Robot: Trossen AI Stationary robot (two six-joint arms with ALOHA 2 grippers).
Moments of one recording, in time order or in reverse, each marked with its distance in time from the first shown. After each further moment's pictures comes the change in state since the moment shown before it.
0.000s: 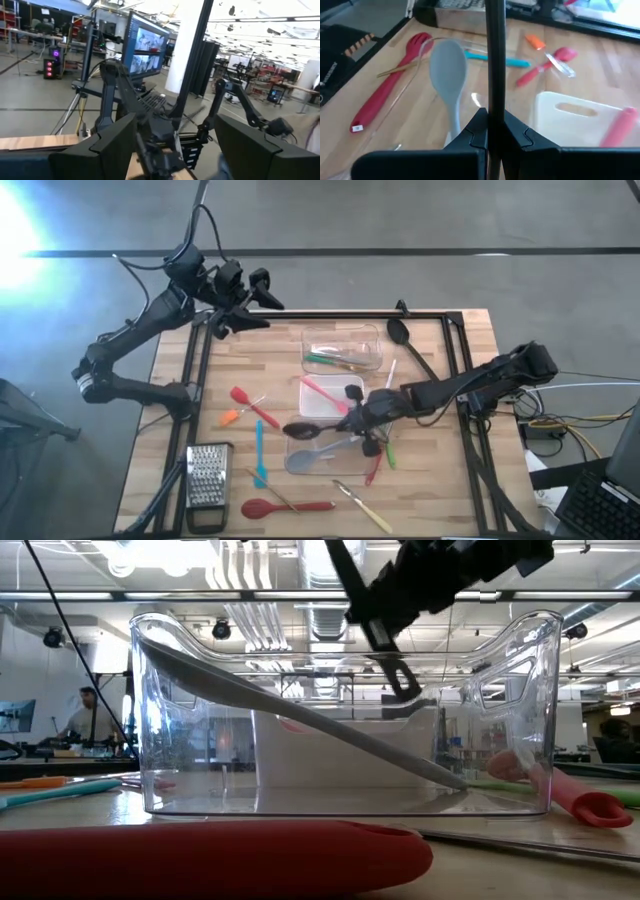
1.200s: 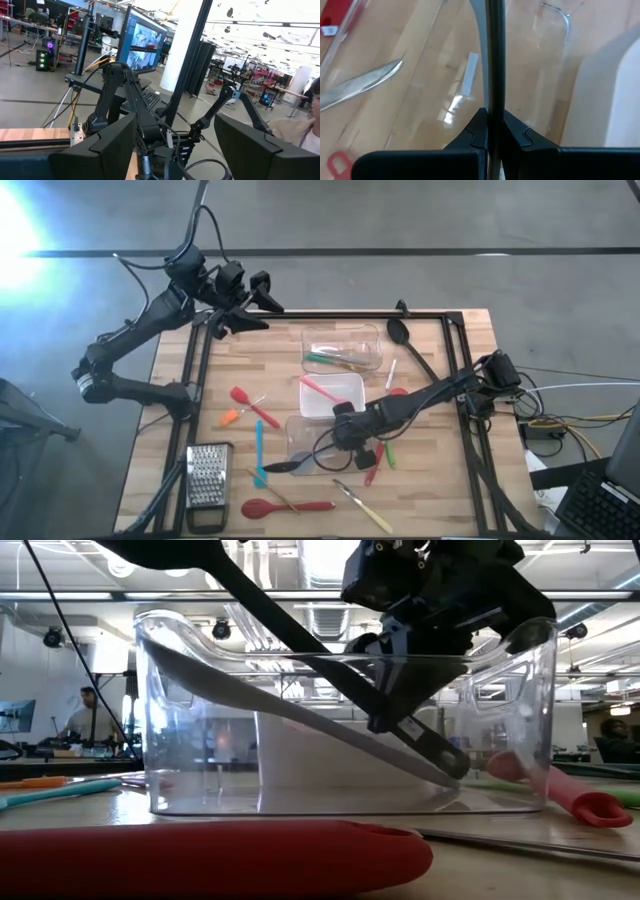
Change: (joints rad) left arm -0.005 -0.003 0.000 -0.018 0.019 -0.044; right arm 0.038 0.290 0.287 -0.497 -0.022 -0.053
